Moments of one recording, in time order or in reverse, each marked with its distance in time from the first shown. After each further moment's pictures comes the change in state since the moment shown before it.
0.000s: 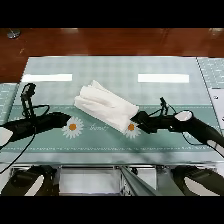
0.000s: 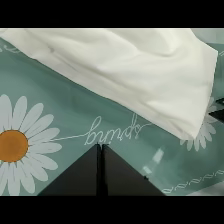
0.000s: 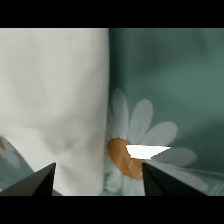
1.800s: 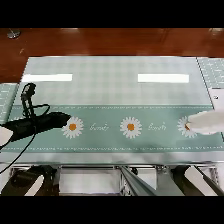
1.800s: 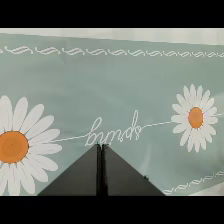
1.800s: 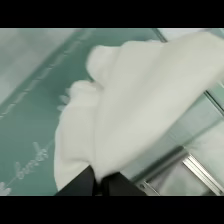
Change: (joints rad) left arm 0.000 -0.003 0.000 0.000 0.004 -0.001; right arm -1.062 0.239 0.996 -1.044 1.107 0.234
